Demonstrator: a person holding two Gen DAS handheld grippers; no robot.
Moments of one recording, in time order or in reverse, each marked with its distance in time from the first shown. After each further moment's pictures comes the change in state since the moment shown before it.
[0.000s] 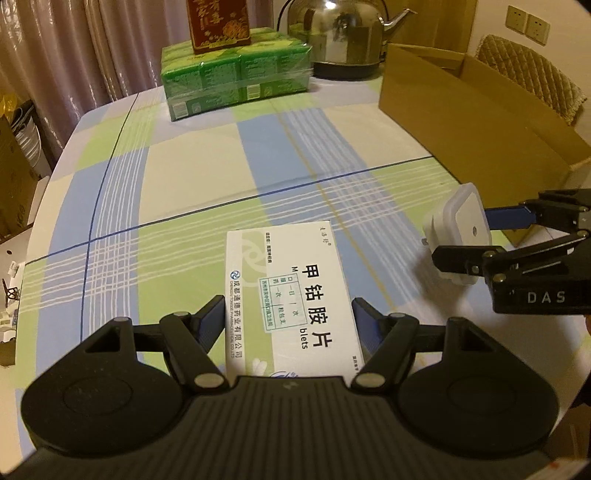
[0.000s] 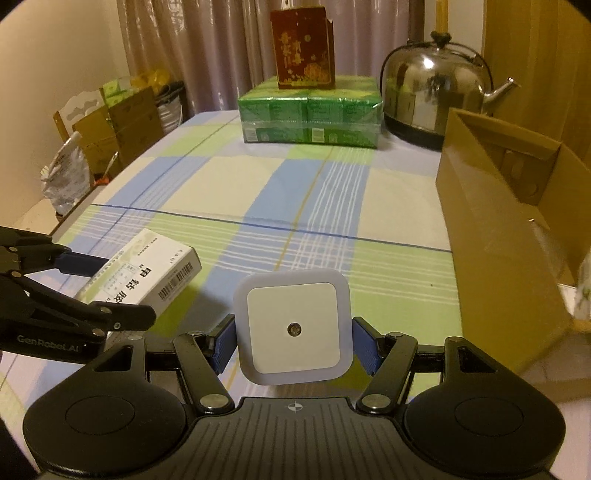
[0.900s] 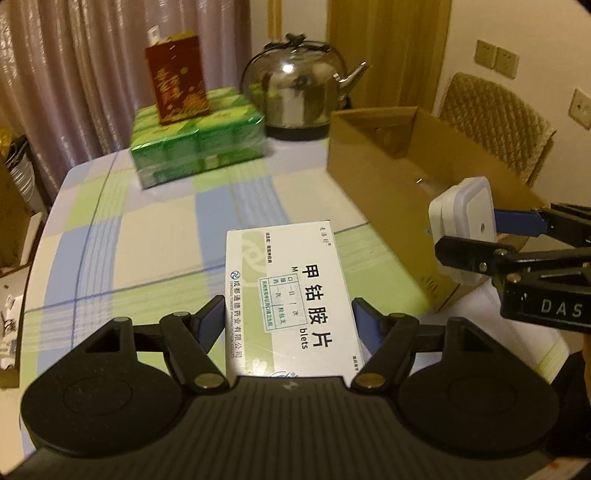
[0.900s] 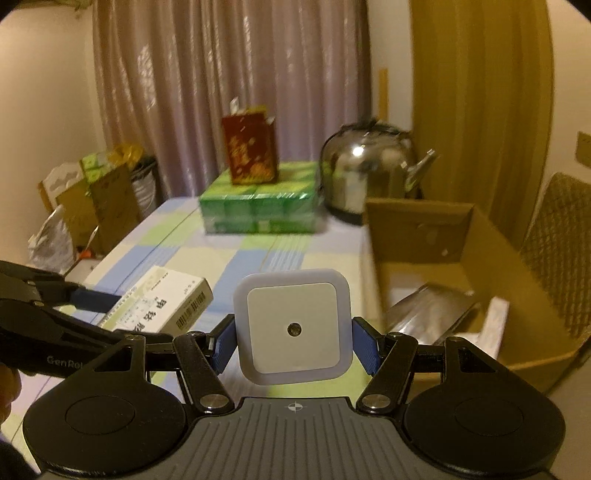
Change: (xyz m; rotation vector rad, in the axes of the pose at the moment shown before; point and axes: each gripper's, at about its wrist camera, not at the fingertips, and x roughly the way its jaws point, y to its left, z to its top) left arm -0.058 -0.078 0.062 0.020 -0.111 -0.037; right arm -0.117 -0.045 0.026 0.067 -0.233 -0.090
